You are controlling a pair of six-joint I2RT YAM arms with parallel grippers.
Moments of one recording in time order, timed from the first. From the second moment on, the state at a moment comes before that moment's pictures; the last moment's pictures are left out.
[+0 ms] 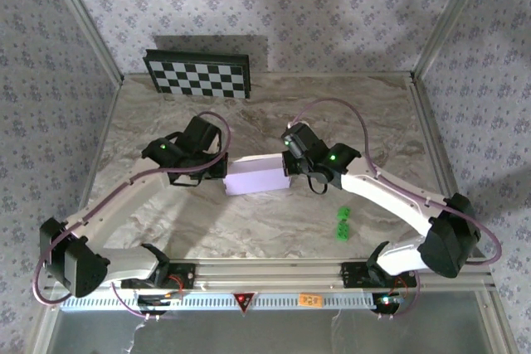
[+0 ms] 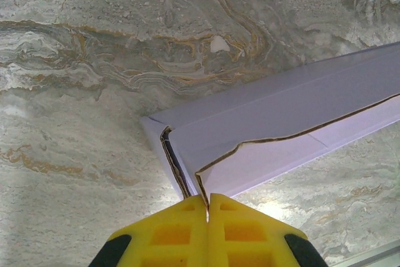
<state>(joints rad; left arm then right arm) -0.63 1.25 1.13 -0.92 0.05 -0.54 0.82 1.38 1.13 -0.65 0.25 0.48</state>
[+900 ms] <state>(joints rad) -0.63 1.28 1.14 -0.96 0.03 -0.49 0.82 1.38 1.13 -0.65 0.25 0.48</state>
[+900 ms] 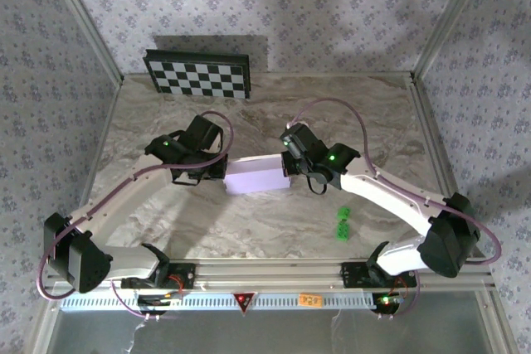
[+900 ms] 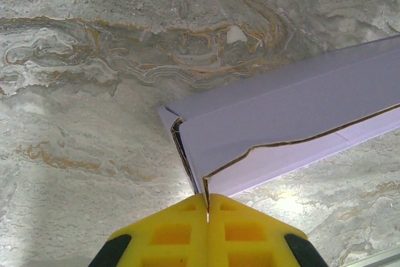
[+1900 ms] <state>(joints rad) -0.63 1.09 1.07 -0.89 0.04 -0.53 0.84 1.37 1.07 -0.56 0.26 0.49</state>
